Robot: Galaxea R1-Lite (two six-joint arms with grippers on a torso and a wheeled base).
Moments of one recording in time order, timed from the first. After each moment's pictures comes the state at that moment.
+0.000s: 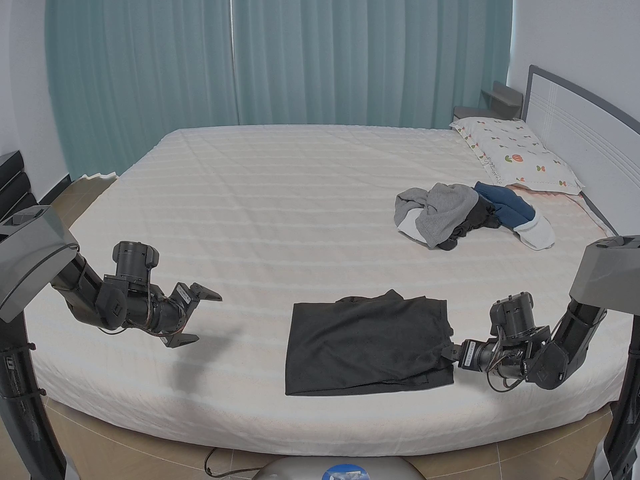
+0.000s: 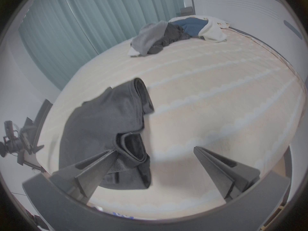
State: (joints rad) left arm -0.04 2.16 -0.92 -0.41 -0.41 -0.97; right arm 0.30 2.17 -0.52 -0.84 -0.12 0.53
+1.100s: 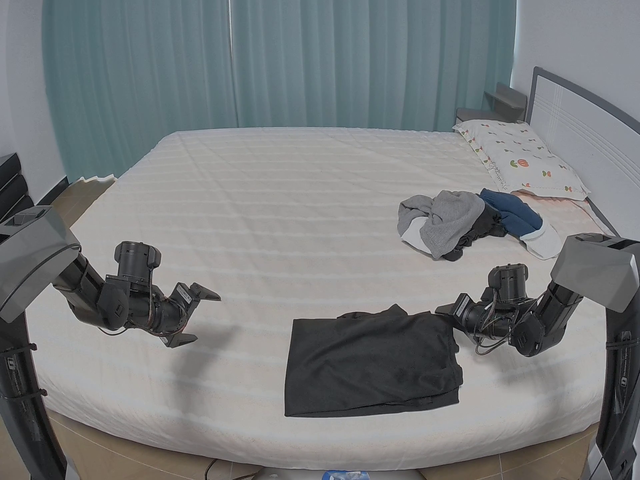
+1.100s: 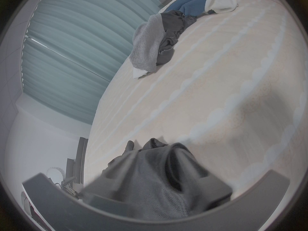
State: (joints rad) left arm -0.05 2.16 -0.93 -0.42 -0.36 -0.99; right arm 0.17 2.37 -0.86 -0.91 0.22 0.84
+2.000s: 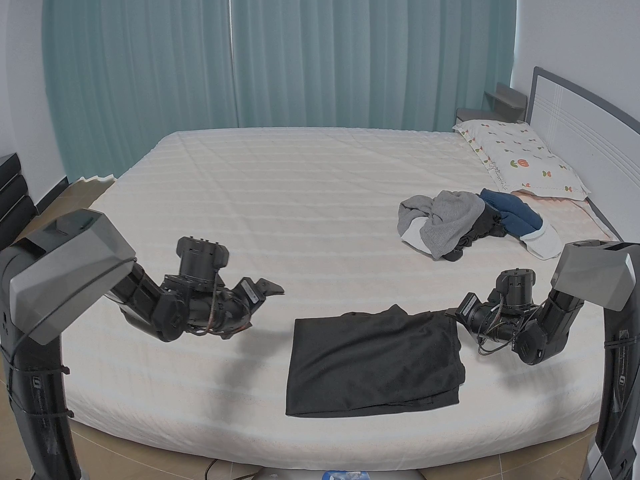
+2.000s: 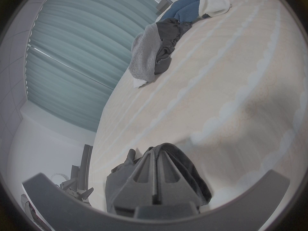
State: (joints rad) left arm -0.32 2.24 -1.04 -0.52 -0.23 -0.94; right arm 0.15 2.40 -0.80 -1.08 0.22 0.88
